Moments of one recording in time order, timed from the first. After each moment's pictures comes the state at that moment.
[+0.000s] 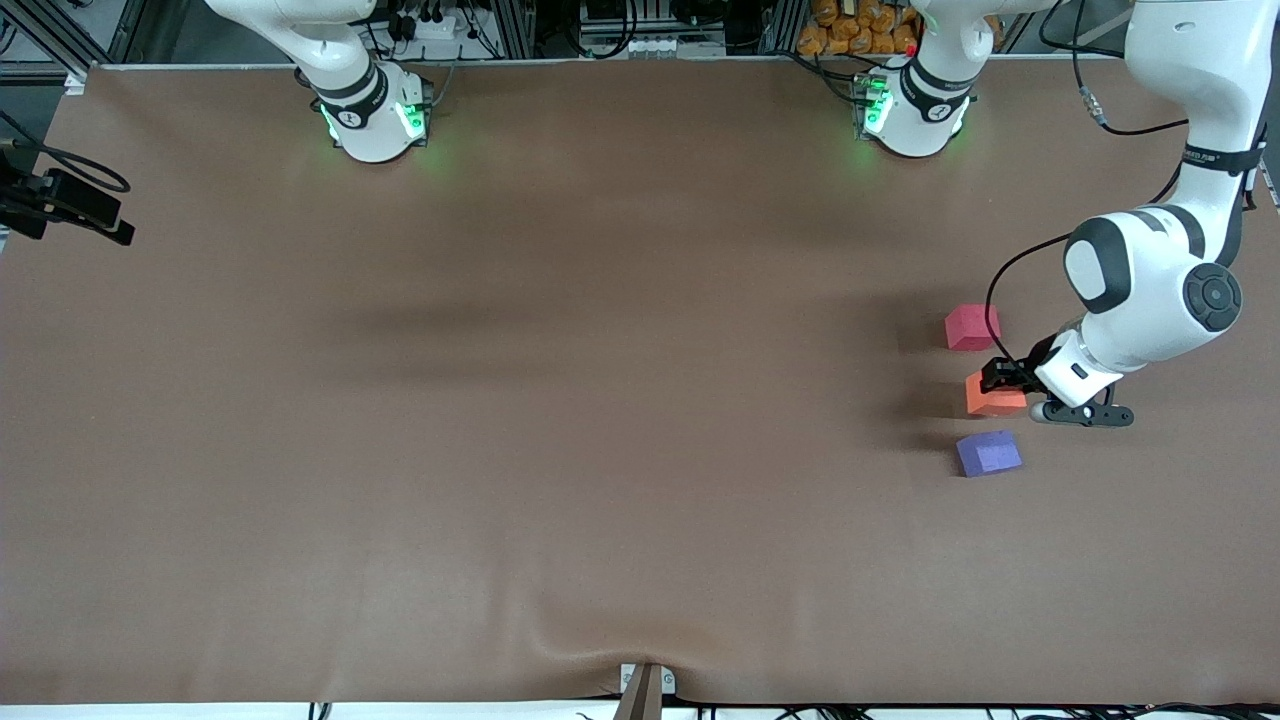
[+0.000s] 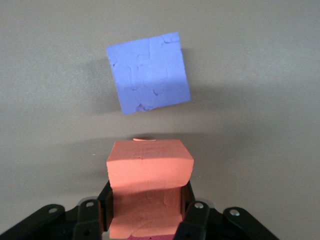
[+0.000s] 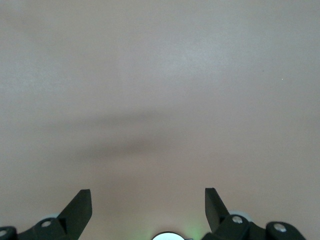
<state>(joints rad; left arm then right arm) 0.05 0.31 0.02 -2.14 -0.17 2.43 0.26 -0.02 -0.02 -0.04 -1.51 0.02 1.41 0.03</state>
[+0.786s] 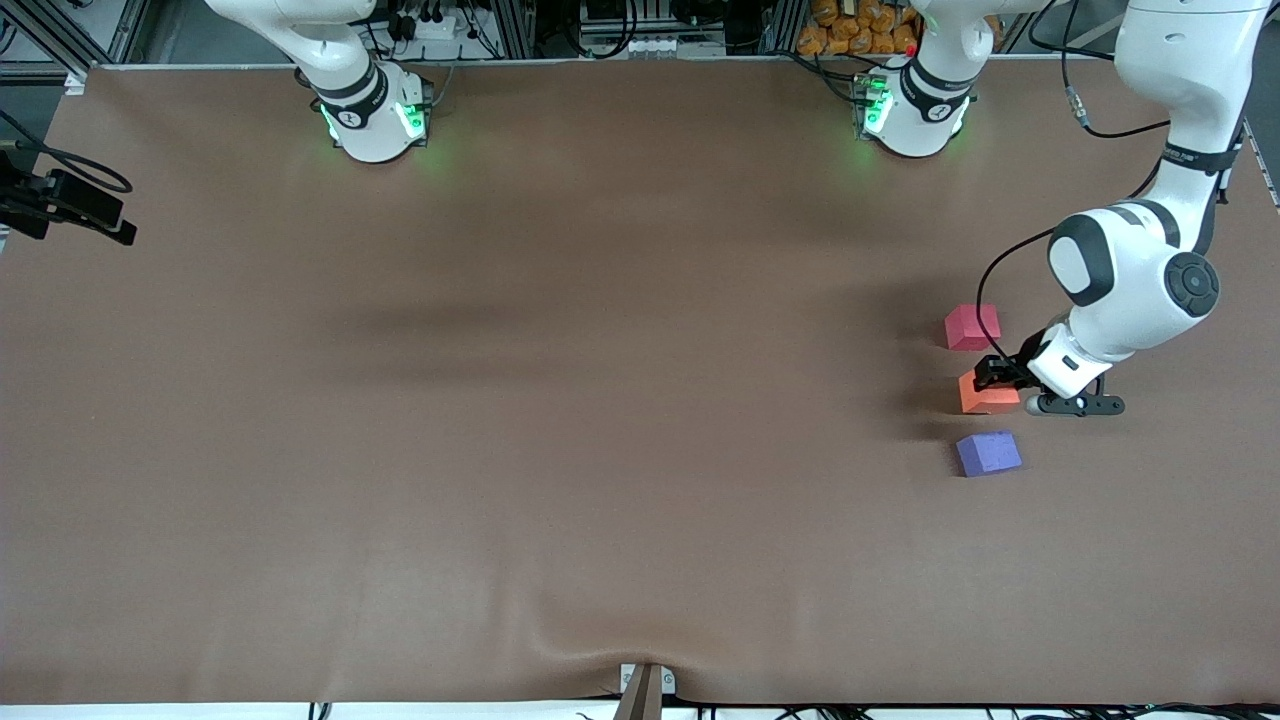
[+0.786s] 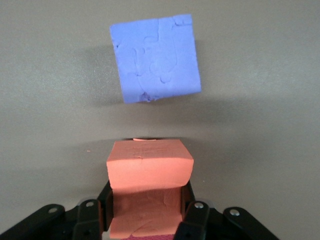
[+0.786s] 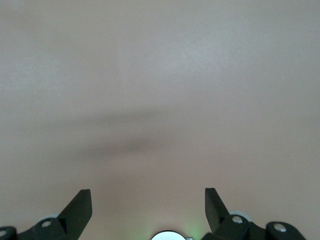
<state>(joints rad) 0.05 0.32 0.02 -2.22 -0.22 2.55 0.26 -0.02 -0.02 -0.04 -1.51 0.02 1.41 0.03</state>
